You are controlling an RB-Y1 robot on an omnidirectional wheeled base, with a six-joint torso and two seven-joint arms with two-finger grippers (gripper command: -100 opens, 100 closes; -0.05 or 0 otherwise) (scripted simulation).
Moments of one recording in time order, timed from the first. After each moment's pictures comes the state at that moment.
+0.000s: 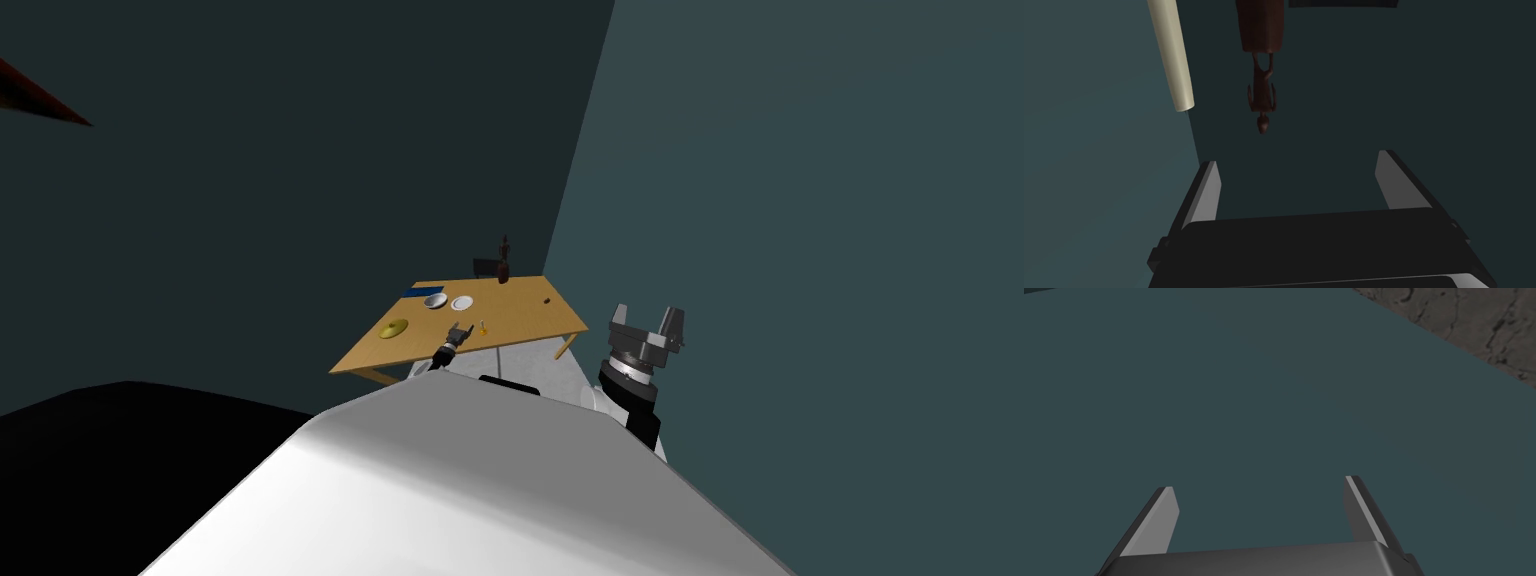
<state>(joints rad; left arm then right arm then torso) 0.07 0.19 0.18 -0.82 -0.29 -0.81 -1.12 0.53 0.05 -0.01 -2.26 -0.04 -0.64 -0.16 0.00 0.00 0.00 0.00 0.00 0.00</state>
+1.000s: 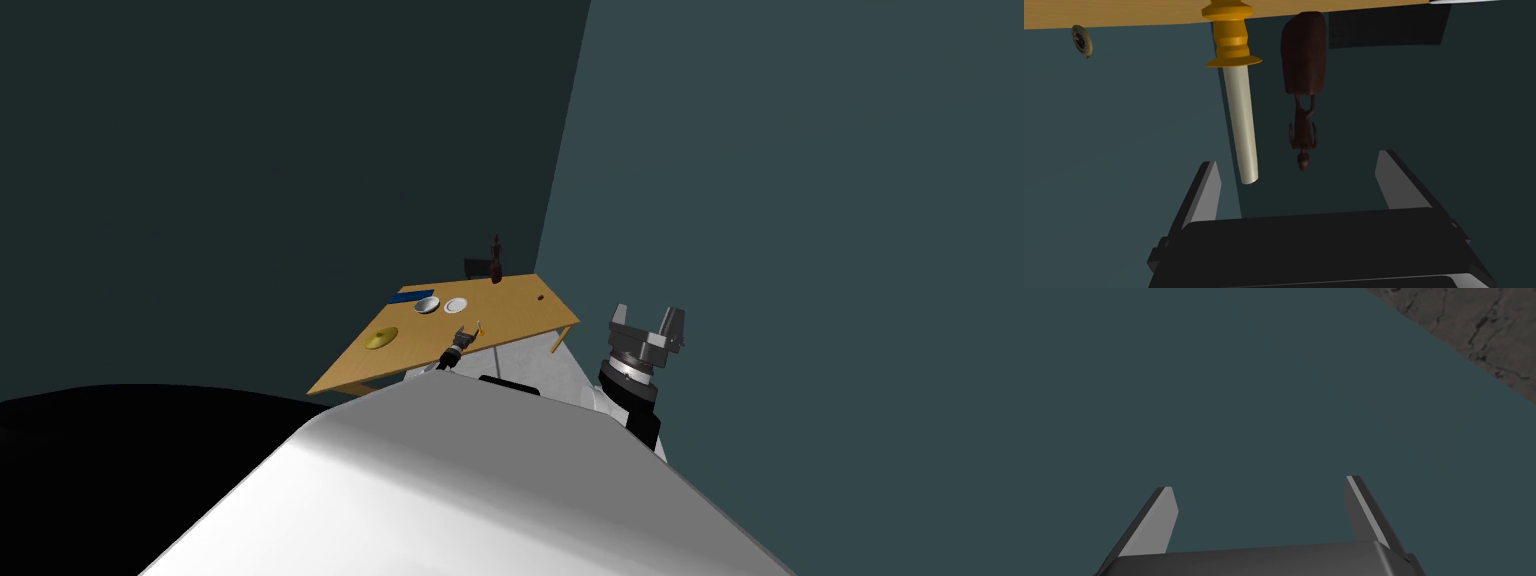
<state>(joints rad) -0.08 0.18 0.18 -0.51 -0.30 -0.85 -1.23 0.53 0.05 -0.01 -2.26 -0.04 -0.64 -0.16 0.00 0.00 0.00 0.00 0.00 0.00</state>
